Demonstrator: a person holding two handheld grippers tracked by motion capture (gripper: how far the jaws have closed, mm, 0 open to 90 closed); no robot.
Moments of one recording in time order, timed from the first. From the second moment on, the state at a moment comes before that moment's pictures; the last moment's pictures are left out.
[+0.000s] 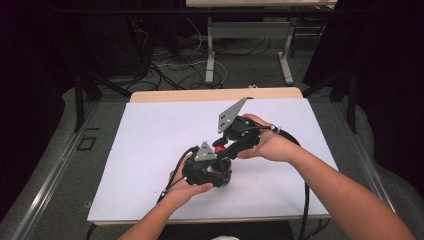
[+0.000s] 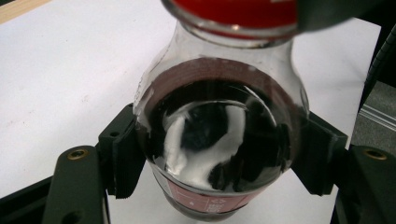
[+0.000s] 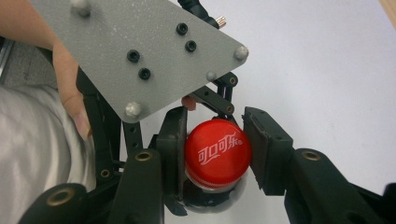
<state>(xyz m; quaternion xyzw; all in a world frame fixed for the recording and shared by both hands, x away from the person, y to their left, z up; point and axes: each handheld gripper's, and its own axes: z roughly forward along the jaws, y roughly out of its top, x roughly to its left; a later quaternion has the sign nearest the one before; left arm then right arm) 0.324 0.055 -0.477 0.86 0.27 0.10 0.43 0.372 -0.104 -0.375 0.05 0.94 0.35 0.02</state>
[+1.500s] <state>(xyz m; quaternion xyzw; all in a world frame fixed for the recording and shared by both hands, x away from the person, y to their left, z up) 0.326 0.056 -0.478 0.85 0.28 0.10 0.43 0.346 -0.093 -0.370 0.20 0.92 0.32 0.09</state>
